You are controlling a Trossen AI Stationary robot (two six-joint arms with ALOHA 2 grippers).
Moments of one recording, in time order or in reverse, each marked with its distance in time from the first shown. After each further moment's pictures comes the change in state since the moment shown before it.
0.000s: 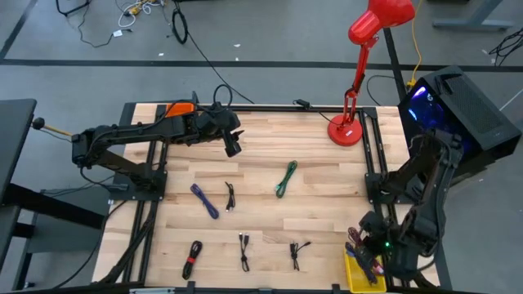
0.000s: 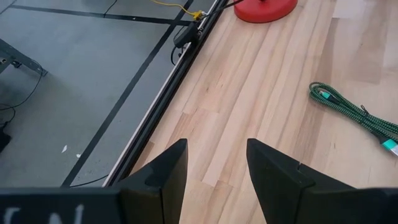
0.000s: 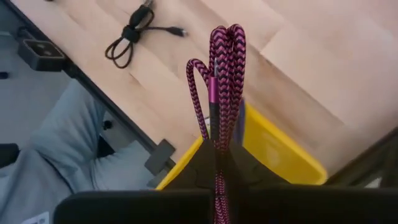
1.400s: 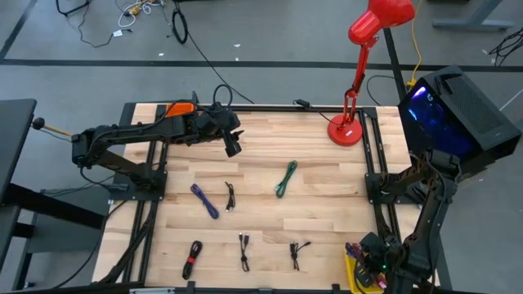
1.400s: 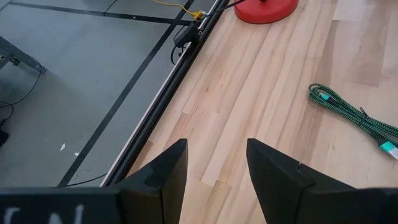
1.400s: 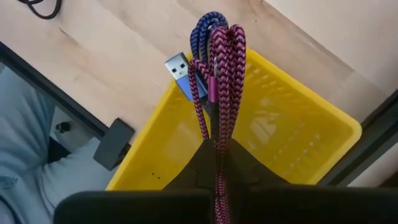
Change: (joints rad) left arm 0.000 0.000 0.000 0.000 0.000 -0.014; right arm 0.100 0.240 -0.001 0.074 -0.075 0.160
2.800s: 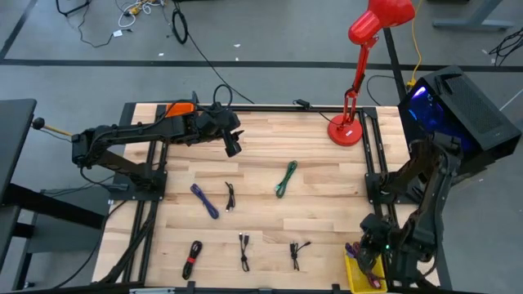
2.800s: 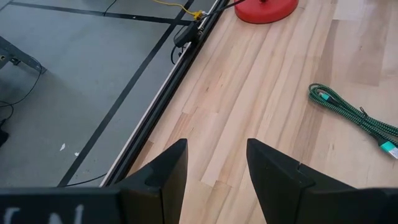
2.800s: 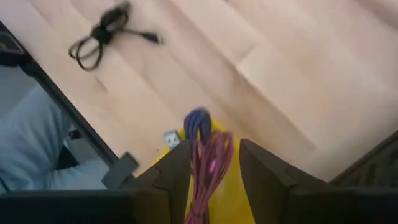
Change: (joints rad) left arm 0.000 0.000 0.000 0.000 0.000 0.000; right arm -0.060 -0.223 -0.077 -0.105 0.139 -0.186
